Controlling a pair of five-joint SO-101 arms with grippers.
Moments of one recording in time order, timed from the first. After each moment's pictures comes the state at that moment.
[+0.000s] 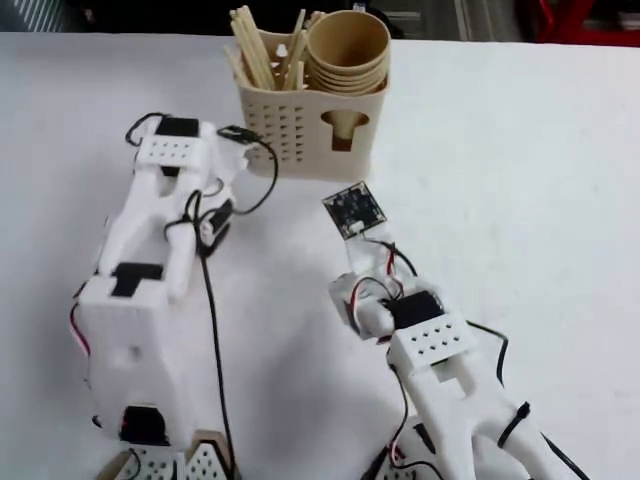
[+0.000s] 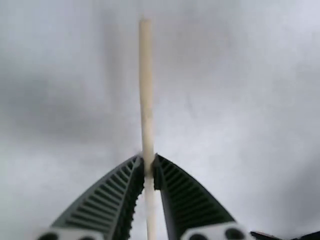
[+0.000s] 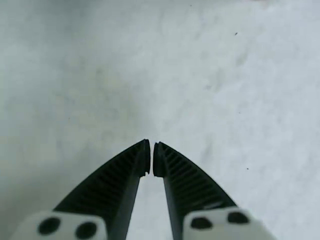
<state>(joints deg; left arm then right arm) -2.2 33.5 -16.1 97.0 -22.4 -24.8 -39.6 64.1 41.2 8.5</state>
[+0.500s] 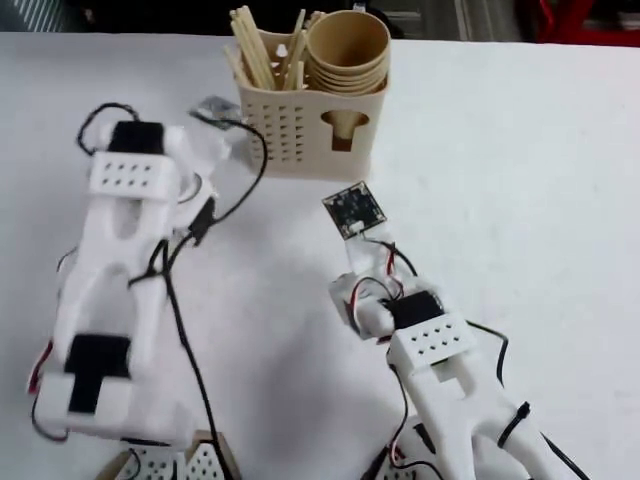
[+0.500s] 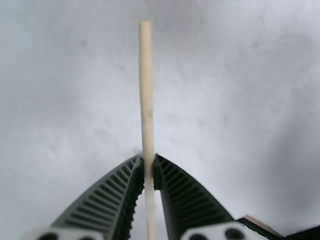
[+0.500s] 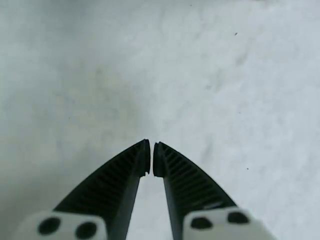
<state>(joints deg) -2.2 2.1 -0.6 97.7 -22.7 -24.8 -39.6 64.1 41.2 8.5</state>
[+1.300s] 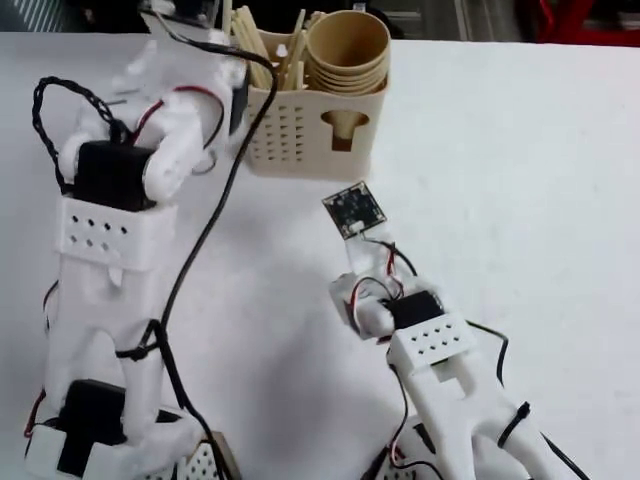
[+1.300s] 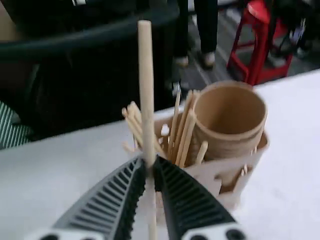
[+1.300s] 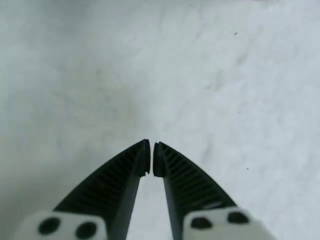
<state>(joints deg) 8.4 -12.2 -19.7 65.4 -3.3 -24.8 -39.6 64.1 41.2 8.5</state>
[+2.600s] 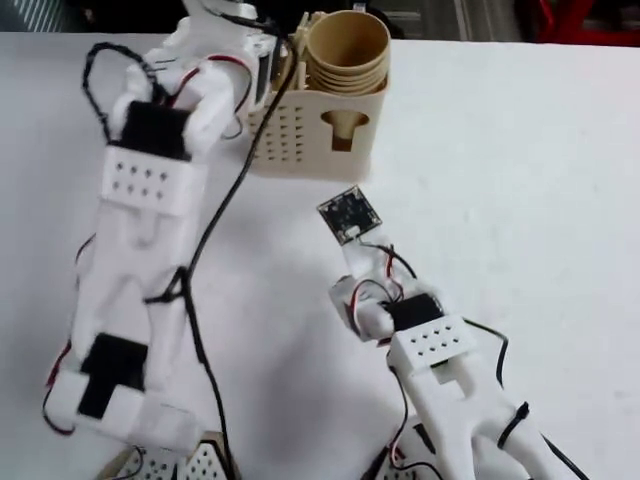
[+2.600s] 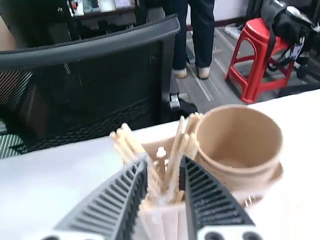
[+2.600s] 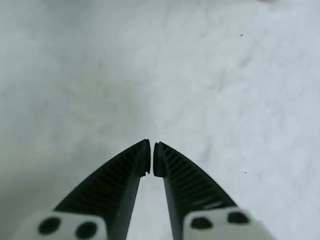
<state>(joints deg) 8.7 1.2 -26.1 60.0 -2.0 -24.8 -39.6 66.2 38.9 12.0</state>
